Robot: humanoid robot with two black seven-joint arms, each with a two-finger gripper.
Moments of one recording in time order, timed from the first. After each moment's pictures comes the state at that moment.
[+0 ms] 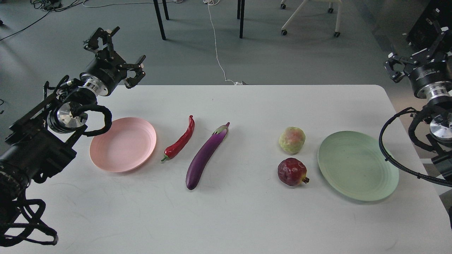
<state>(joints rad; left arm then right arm) -0.82 0.34 -0.81 -0.64 -0.08 -0.38 -0.14 0.76 -0.42 0.94 0.47 0.15 0.49 0.28</state>
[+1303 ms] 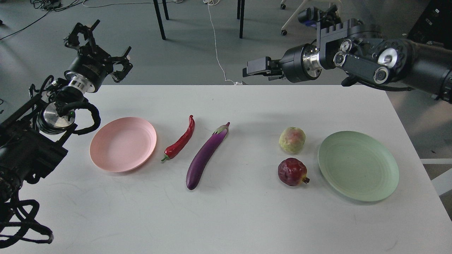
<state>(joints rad) -0.80 0.37 -0.86 -0.63 -0.16 -0.44 -0.16 1.59 -0.20 -0.60 0.74 -0.73 0.49 0.31</state>
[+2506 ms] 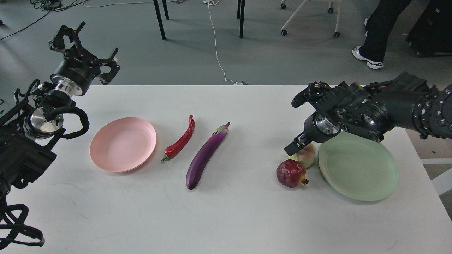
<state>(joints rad) -0.77 0.41 -0.87 -0.63 -0.15 -0.47 -0.18 1.47 -0.16 -0.94 0.77 -1.03 0.43 0.38</state>
